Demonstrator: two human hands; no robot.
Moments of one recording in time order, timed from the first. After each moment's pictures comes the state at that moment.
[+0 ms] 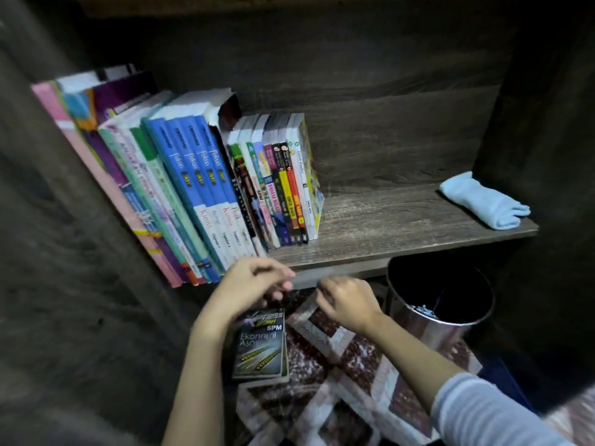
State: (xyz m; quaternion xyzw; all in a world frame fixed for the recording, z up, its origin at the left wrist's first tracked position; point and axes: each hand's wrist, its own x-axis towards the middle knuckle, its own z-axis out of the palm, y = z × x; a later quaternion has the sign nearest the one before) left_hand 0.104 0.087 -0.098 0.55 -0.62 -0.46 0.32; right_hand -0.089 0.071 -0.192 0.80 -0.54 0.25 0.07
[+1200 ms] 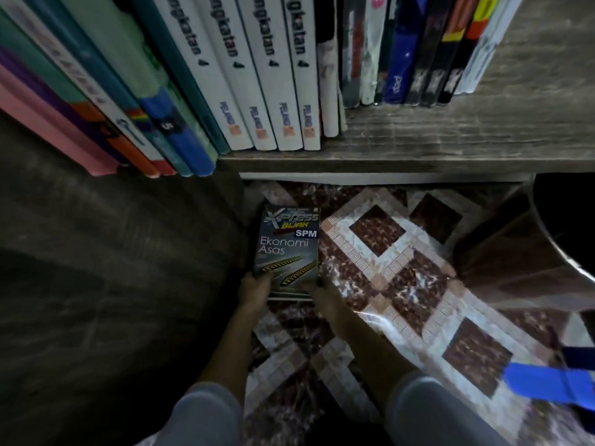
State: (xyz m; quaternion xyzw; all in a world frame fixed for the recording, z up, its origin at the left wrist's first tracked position) left_hand 0.177 0.041 -0.453 0.80 -0.21 -0.50 0.26; right_hand 0.036 0.048 -0.450 0.32 -0.64 0.22 -0.66
